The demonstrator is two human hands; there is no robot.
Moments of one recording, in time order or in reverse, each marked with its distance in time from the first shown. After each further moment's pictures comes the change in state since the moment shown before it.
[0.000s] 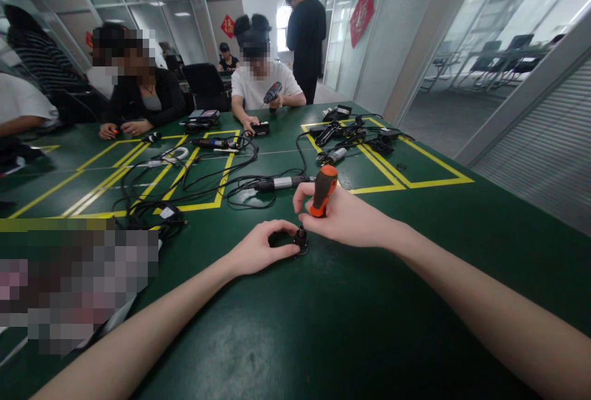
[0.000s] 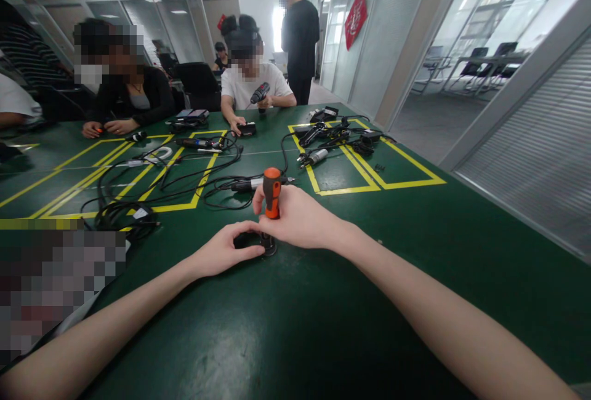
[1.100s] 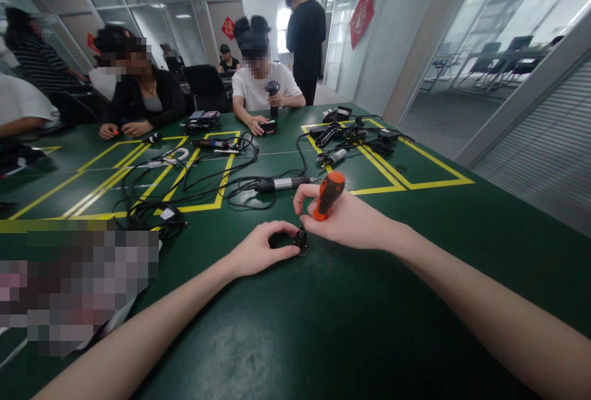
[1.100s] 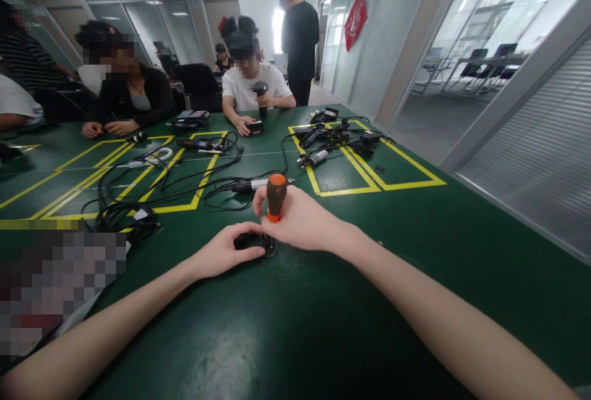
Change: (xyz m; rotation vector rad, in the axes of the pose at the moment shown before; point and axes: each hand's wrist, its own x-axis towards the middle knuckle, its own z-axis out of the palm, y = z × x) left_hand 0.000 0.001 0.000 -0.014 -0.005 0.006; right_hand -0.001 -0.001 -0.001 -0.021 0.029 -0.021
